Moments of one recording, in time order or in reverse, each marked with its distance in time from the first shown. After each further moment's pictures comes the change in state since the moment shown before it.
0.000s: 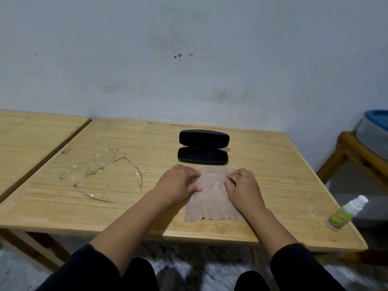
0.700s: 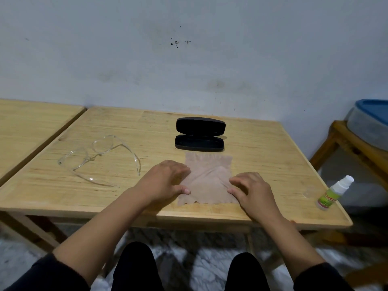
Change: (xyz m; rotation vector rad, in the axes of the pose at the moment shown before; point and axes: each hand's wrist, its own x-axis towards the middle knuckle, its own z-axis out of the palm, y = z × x) left_hand -0.047 -0.005 -0.014 0.038 -0.067 0.060; right_hand -0.057 0.012 -0.037 -0.002 -0.042 -0.126
